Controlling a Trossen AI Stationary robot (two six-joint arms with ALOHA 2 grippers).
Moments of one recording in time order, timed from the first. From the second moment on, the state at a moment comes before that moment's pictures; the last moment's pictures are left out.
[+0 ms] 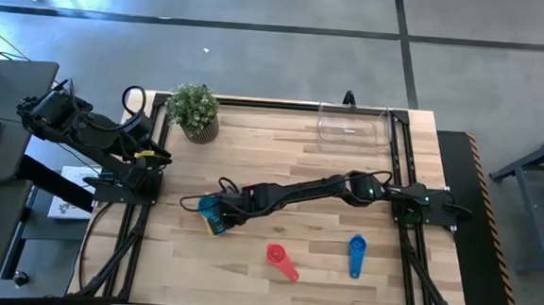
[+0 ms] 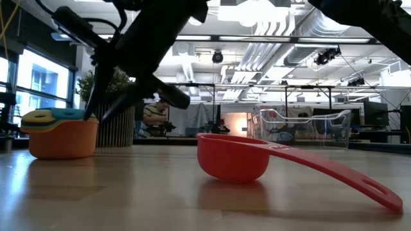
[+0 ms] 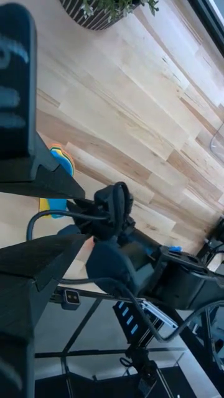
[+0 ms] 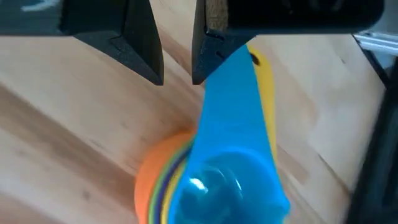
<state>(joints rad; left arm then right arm) -0.39 0.80 1.40 -1.32 -0.33 -0.82 0.17 2.53 2.31 -0.77 0.00 1.13</state>
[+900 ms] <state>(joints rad) -0.39 0.81 1.36 -1.33 -0.32 -0.90 0.17 2.54 2.33 -0.71 -0.06 1.06</state>
